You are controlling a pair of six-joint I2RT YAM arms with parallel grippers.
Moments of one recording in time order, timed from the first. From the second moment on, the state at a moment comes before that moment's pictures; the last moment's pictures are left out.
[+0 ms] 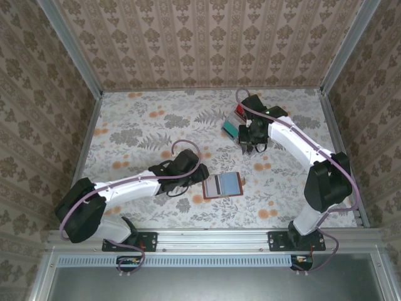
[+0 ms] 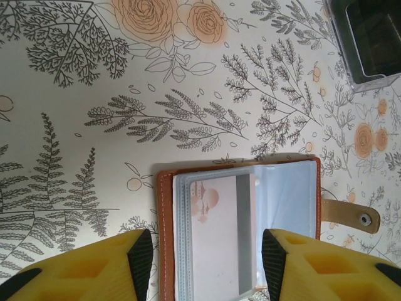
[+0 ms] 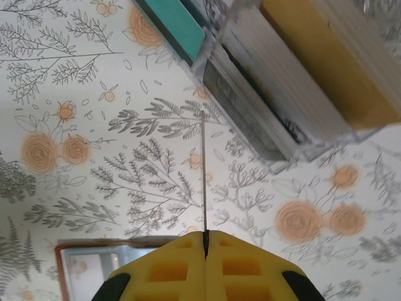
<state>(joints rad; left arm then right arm) -0.91 1.38 0.72 -0.22 -0.03 -1.06 0.38 1.68 1.44 -0.97 0.02 0.48</state>
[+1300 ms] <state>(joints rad) -0.76 1.36 0.72 0.16 0.28 -1.13 0.39 1.29 0.90 -0.36 -0.64 0.89</state>
